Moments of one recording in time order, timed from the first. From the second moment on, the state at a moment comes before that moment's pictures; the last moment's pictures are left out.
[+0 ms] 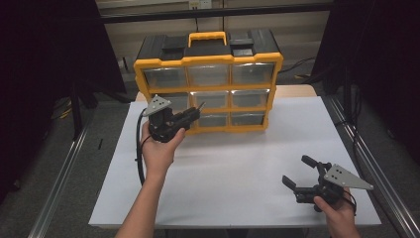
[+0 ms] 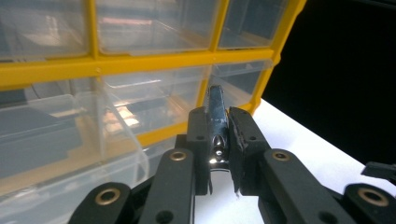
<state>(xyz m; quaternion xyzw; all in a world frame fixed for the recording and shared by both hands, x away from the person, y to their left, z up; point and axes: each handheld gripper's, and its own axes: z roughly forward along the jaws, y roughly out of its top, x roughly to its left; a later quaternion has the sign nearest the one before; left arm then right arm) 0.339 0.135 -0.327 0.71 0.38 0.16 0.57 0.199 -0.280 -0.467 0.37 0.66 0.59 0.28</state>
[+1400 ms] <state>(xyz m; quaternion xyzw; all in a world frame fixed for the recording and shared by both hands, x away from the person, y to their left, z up) 0.359 0.175 -0.324 0.69 0.42 0.21 0.56 0.200 -0.280 -0.467 0.37 0.66 0.59 0.28</state>
